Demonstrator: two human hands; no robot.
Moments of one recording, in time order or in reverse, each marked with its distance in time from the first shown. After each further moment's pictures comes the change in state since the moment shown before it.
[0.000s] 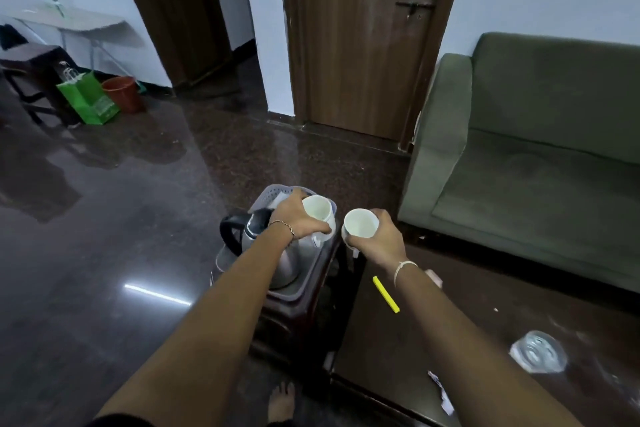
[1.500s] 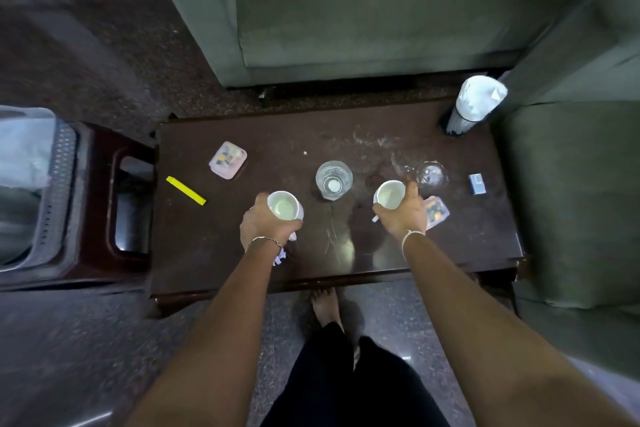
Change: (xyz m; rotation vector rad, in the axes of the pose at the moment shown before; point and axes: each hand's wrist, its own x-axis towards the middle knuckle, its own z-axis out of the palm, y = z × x) left_hand -0.147 0.122 0.446 0.238 -0.286 -0.204; right_hand -0.099 0.409 -0.319 -0.173 0.375 0.690
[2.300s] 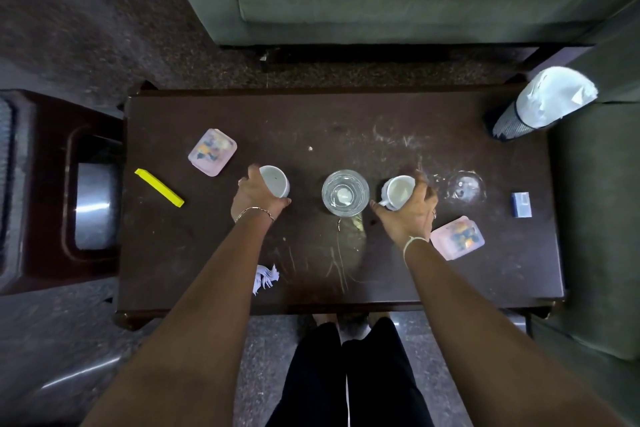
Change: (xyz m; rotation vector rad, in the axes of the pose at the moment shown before) left_hand 0.138 0.010 0.042 0.147 -0.082 -0.076; right_hand 0.093 0.011 0.075 -0.045 0.021 -0.008
